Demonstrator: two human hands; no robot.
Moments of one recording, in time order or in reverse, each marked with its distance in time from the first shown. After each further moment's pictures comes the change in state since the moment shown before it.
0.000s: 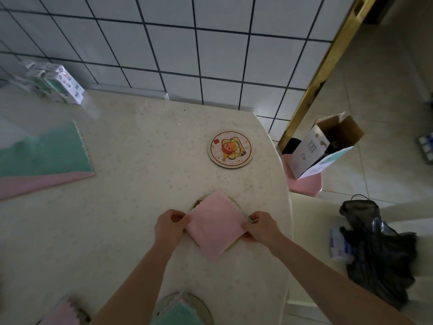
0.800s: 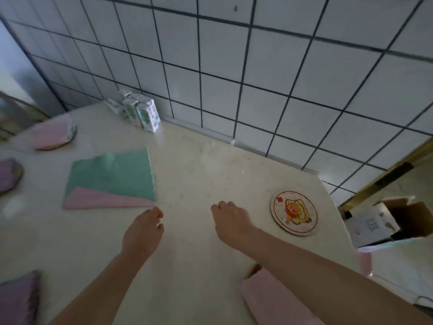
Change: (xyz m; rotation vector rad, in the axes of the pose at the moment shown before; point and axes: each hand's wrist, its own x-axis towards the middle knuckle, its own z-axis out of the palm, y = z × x) left_hand 0.093 0.015 -0.205 0.533 0.316 0.309; right_hand -0.012 -0.238 0.163 -1.234 -0.019 -0.985
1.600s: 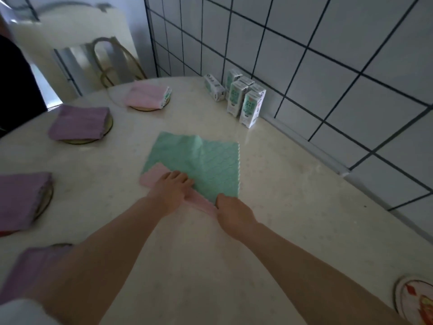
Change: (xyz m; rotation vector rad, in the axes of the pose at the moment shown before) left_hand 0.137 -0.182 -0.037 0.444 -0.045 0.289; right_hand 0.204 -0.165 0.061 0.113 -0.116 -0.211
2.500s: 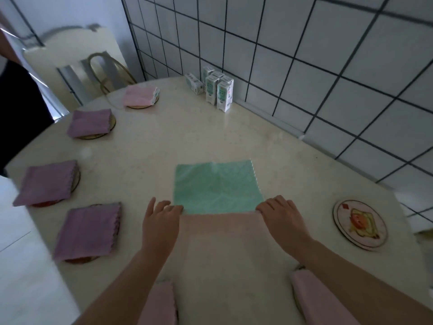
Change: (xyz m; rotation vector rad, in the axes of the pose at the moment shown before) left_hand -0.190 0.127 -0.011 -0.004 0.388 -0.262; right_hand -0.228 0.092 0.007 -0.269 0.562 -0.147
